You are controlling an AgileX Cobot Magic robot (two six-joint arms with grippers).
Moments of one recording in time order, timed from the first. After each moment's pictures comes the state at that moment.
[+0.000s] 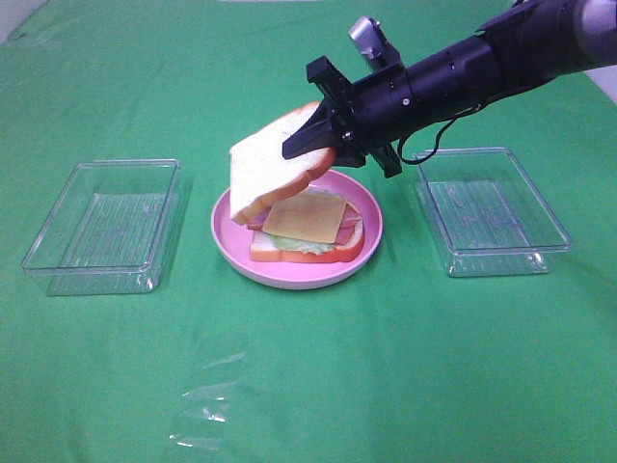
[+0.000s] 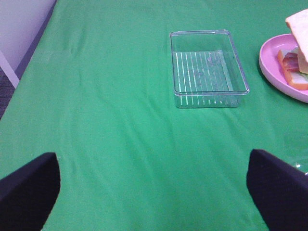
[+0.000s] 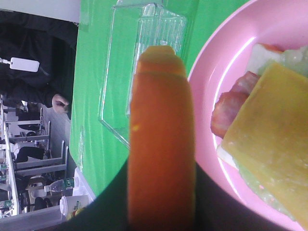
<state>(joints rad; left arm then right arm) 0.07 -0.01 -0.52 -0.05 1.08 0.03 0.26 2.14 -1.46 1.20 0.89 -0.63</state>
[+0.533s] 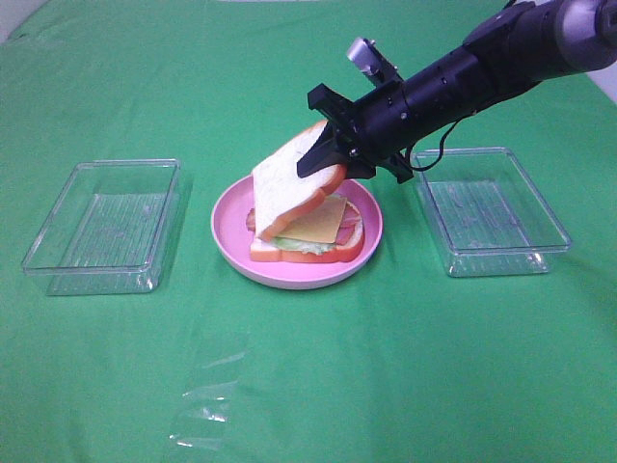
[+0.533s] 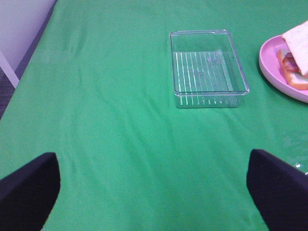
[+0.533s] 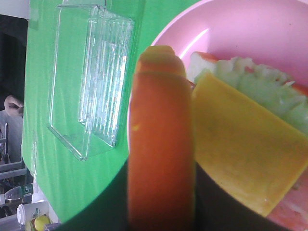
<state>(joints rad) 0.07 -0.01 -0.52 -0.05 1.08 0.03 0.26 2.18 -1.50 1.04 0.82 -0.56</state>
